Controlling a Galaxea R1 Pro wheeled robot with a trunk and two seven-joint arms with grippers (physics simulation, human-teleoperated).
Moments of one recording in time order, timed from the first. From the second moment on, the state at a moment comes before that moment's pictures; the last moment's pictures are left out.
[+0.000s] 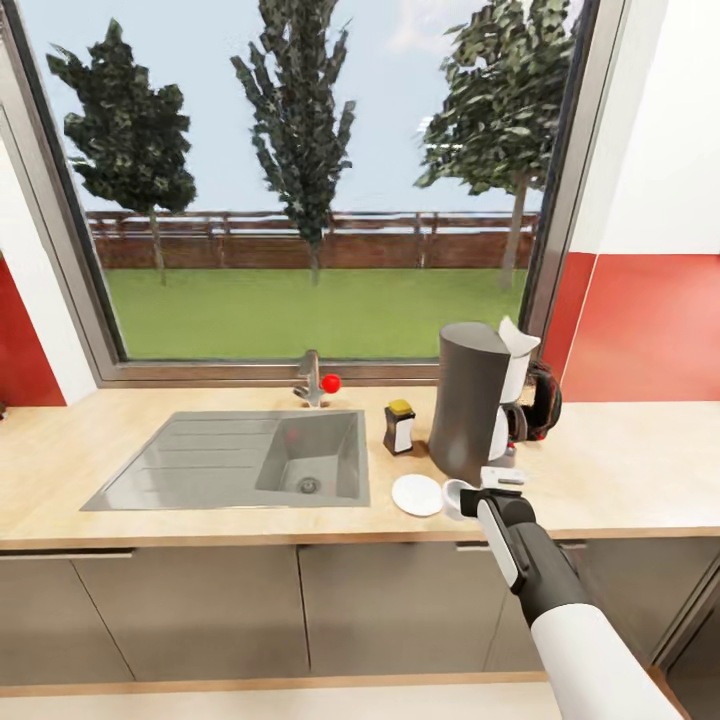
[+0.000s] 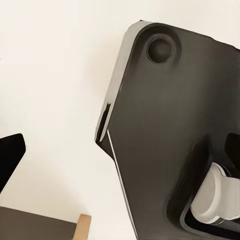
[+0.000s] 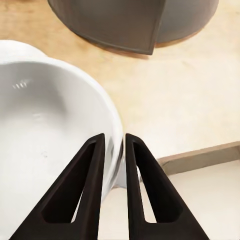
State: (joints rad) left arm 0.08 0.10 -0.02 0.03 0.37 -0.25 -0.16; right arm -0.65 0.03 0.01 -0.98 -0.12 0.73 -0.30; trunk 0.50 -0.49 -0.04
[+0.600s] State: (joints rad) left arm 0.08 0.10 -0.02 0.03 0.37 -0.25 -0.16; right arm -0.65 0.03 0.01 -0.96 -0.12 0.73 -0.30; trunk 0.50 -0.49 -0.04
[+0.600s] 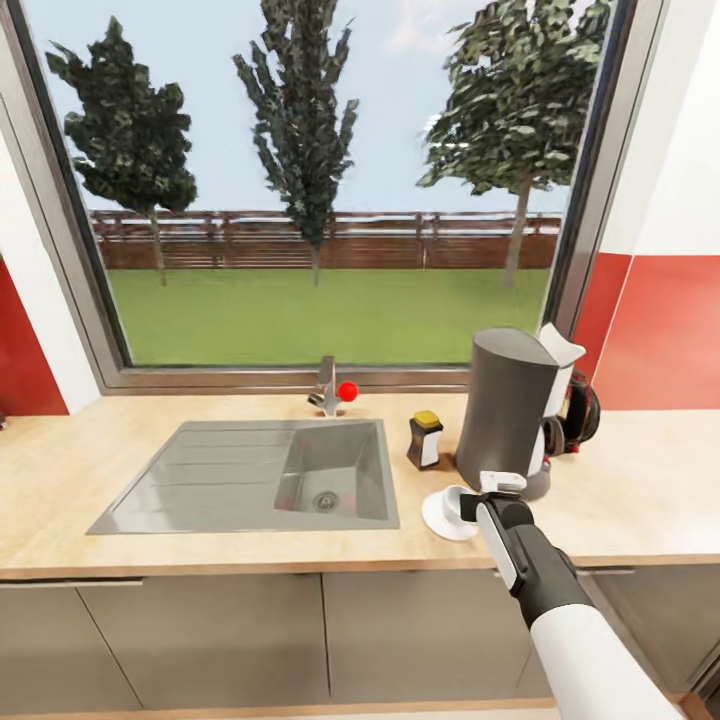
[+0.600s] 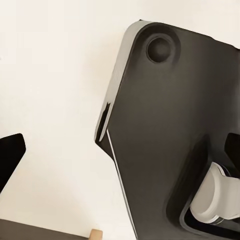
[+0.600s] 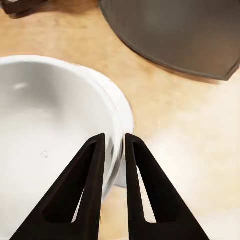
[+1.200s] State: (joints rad) left arm 0.08 0.10 -0.02 0.03 0.37 -0.25 -0.16; right arm -0.65 0.04 0.01 -0.96 -0.12 0.73 -0.36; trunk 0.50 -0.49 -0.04
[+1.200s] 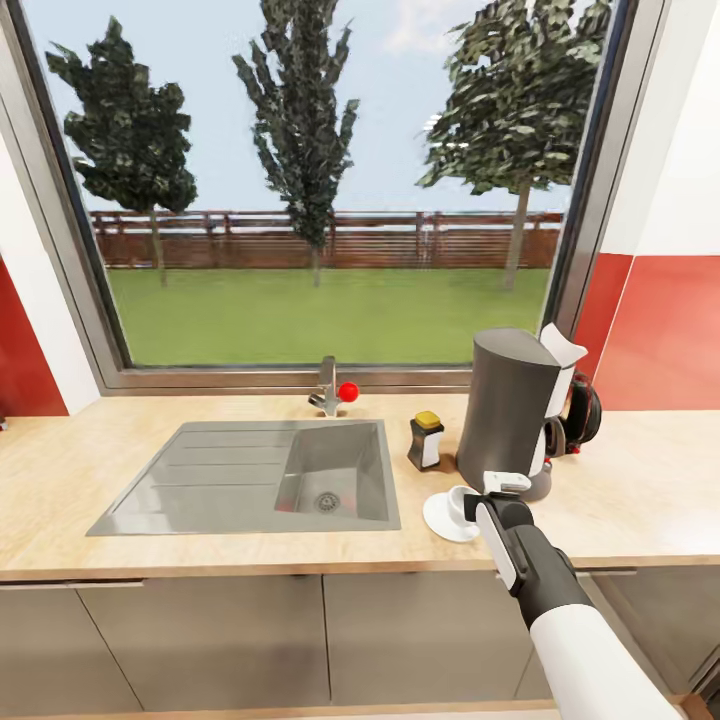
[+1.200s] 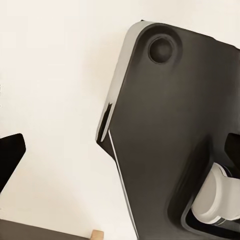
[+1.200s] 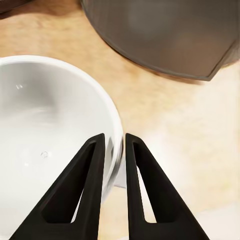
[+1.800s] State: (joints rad) left arm 0.08 0.10 -0.02 0.03 0.37 -0.25 -0.16; right arm -0.65 0.04 0.01 -0.92 -0.12 0.73 -0.36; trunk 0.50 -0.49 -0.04
